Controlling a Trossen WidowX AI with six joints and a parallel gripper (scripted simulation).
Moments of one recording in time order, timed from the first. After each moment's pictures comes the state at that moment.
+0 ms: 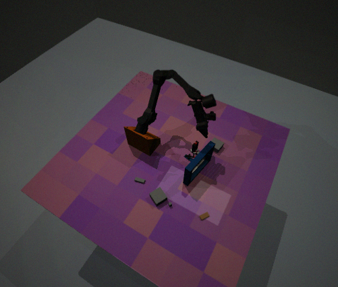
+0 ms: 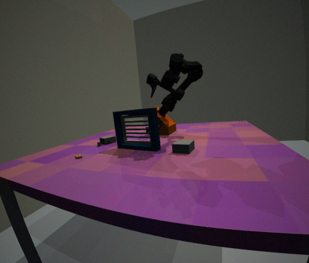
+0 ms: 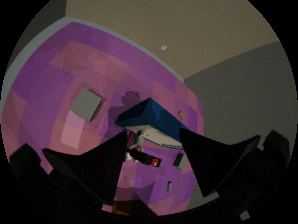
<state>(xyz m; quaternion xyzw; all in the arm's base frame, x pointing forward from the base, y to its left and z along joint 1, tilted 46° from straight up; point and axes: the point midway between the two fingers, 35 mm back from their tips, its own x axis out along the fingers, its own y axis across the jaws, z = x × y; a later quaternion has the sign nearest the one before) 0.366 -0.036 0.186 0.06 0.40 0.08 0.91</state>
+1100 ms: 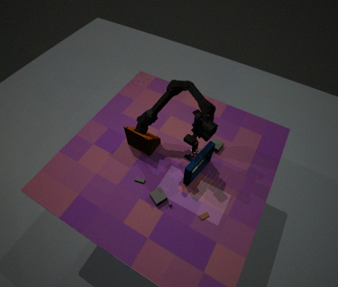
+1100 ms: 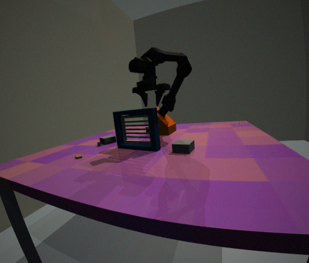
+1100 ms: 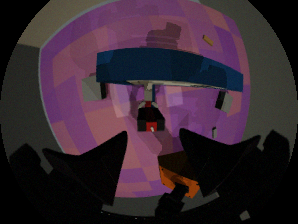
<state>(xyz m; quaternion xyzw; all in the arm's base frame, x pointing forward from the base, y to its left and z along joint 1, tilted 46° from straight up) 0.339 -0.063 0.134 0.36 0.63 0.17 0.67</state>
